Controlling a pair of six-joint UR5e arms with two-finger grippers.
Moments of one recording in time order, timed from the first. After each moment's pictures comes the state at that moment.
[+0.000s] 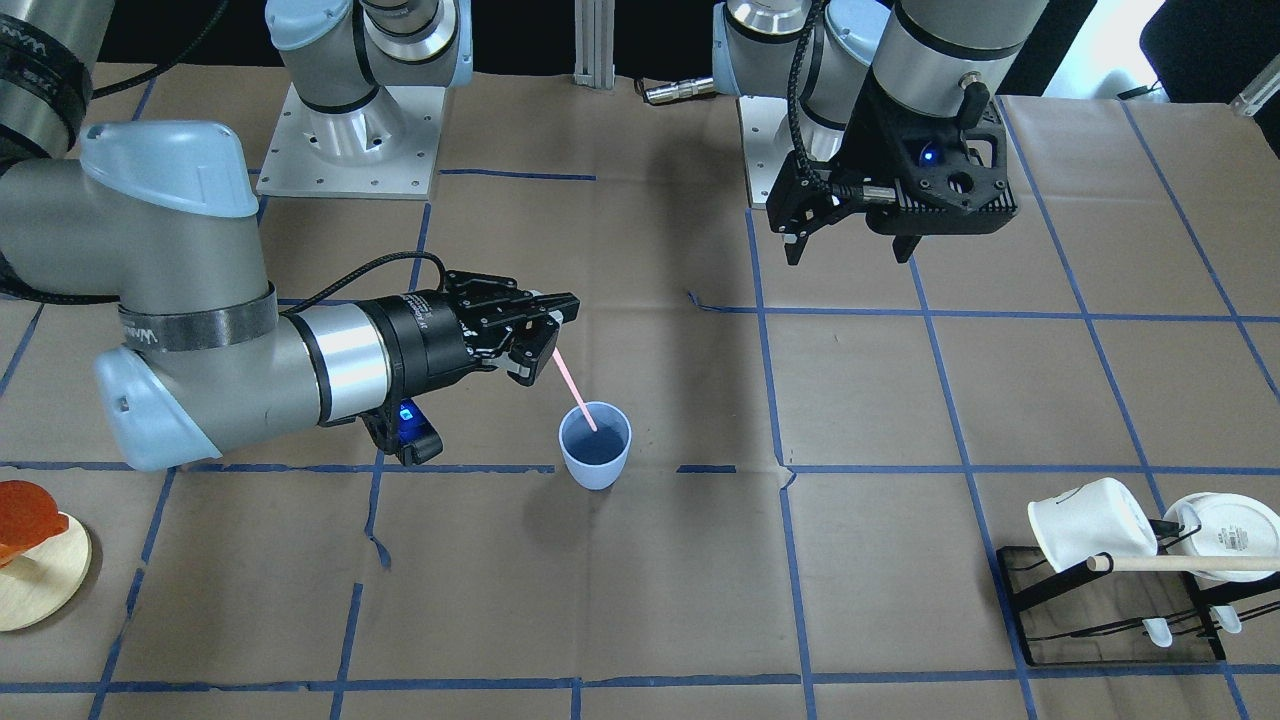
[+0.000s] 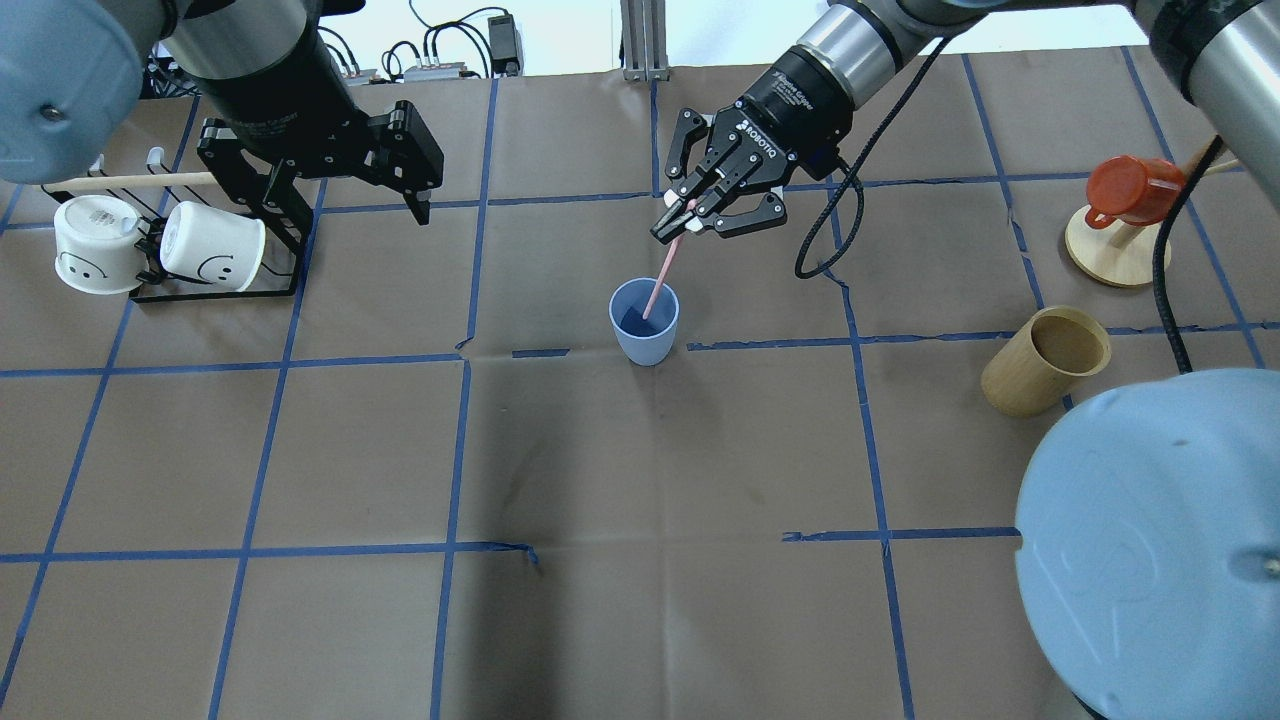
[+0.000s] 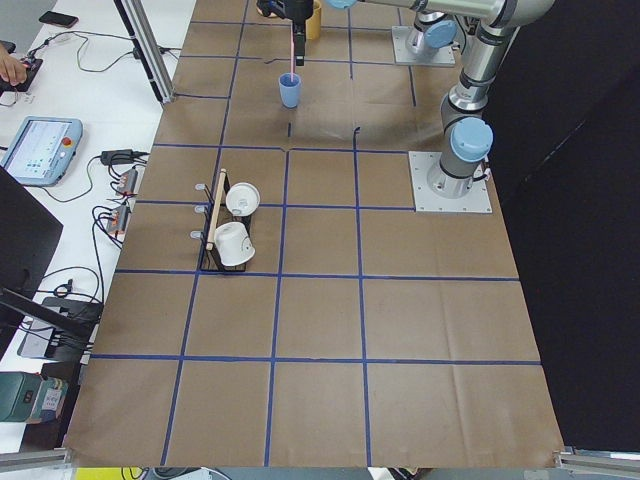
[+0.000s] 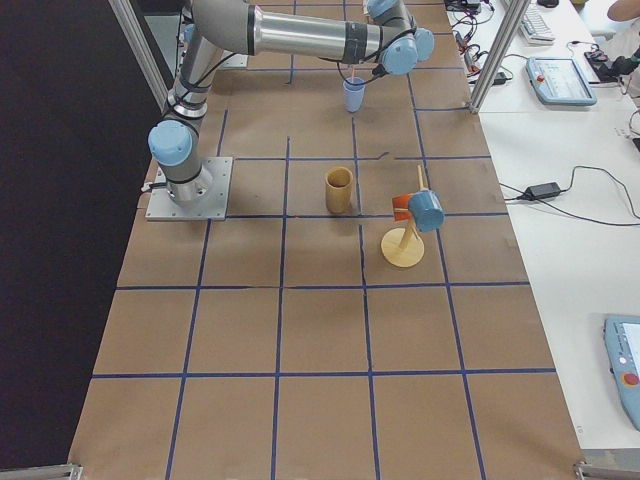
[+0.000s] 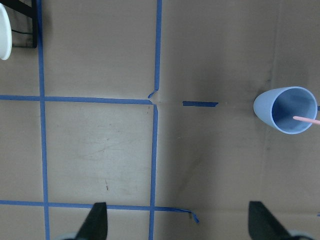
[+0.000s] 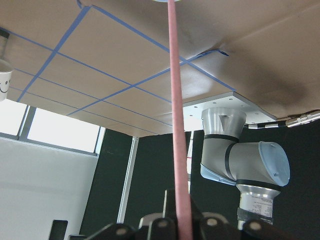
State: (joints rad) left arm -1.63 -1.62 -1.45 -1.64 1.58 -0.10; right arm 1.60 -1.05 1.18 -0.82 -0.70 0.38
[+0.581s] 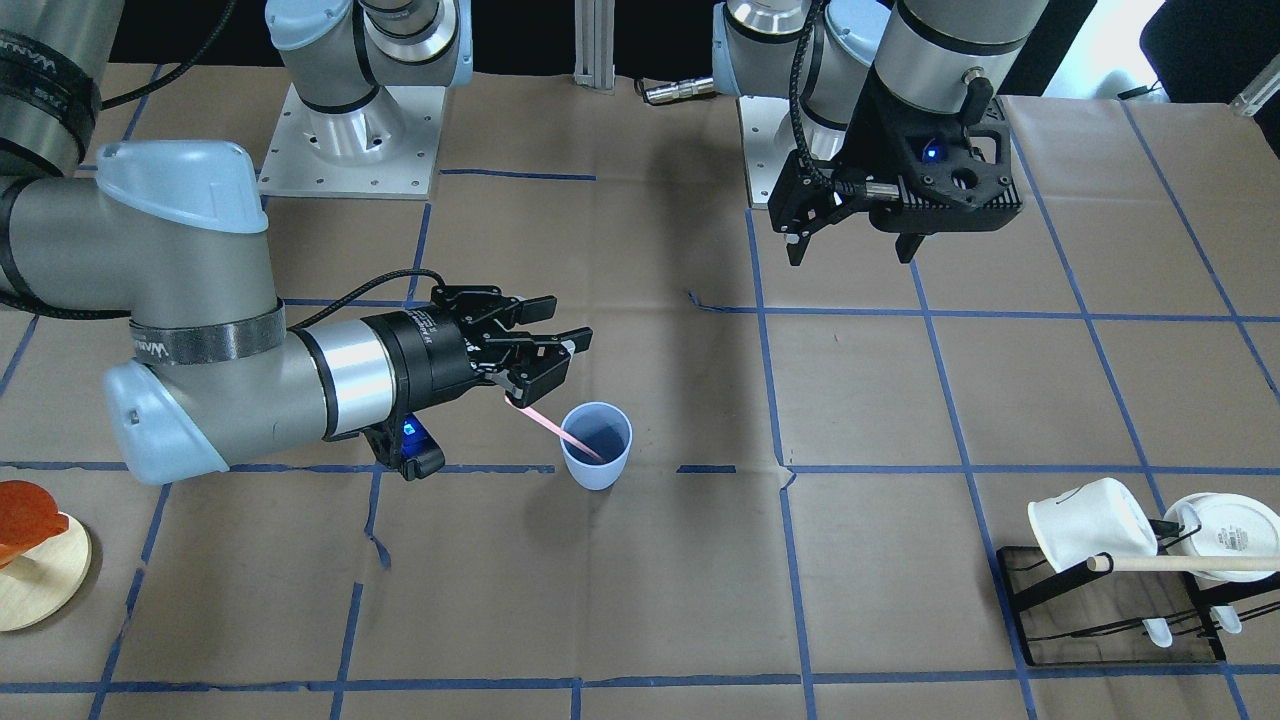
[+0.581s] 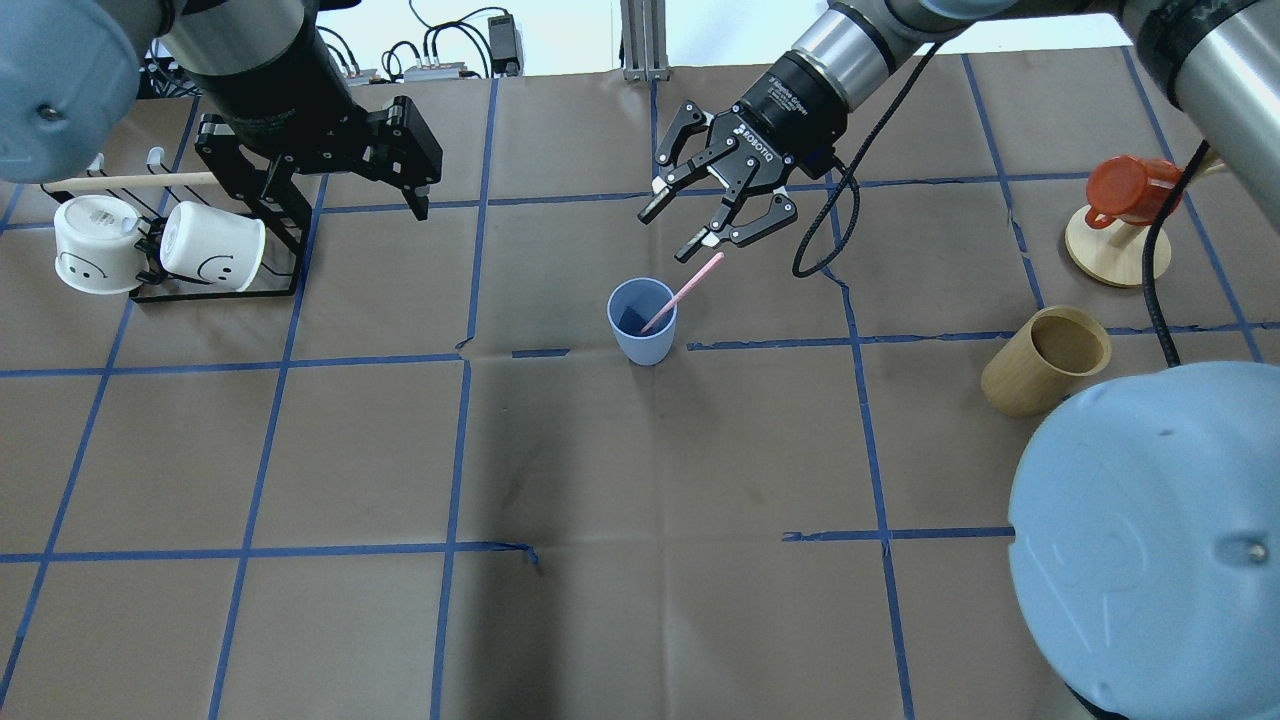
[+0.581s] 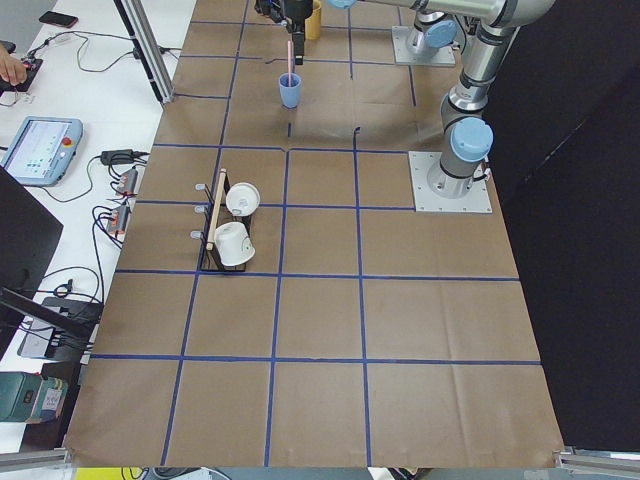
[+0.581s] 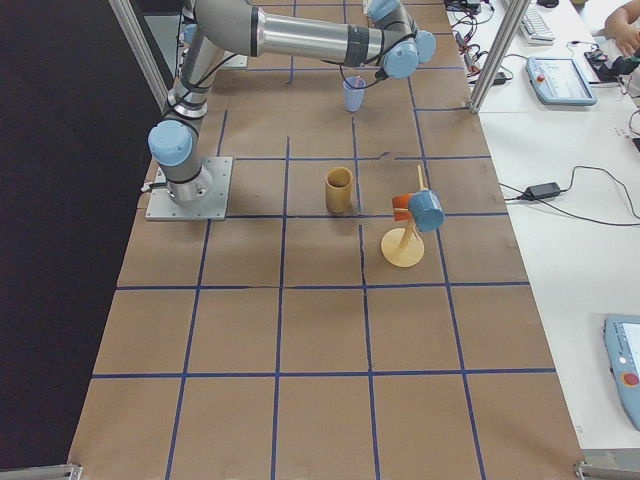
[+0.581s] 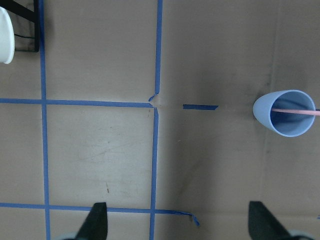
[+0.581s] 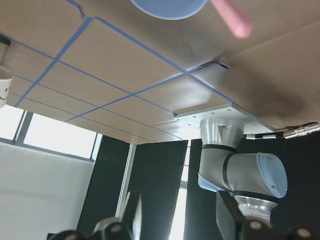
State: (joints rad) left arm -1.63 -1.62 -1.45 -1.63 1.58 -0.10; right arm 1.61 -1.04 1.18 -0.87 -0.71 0.39
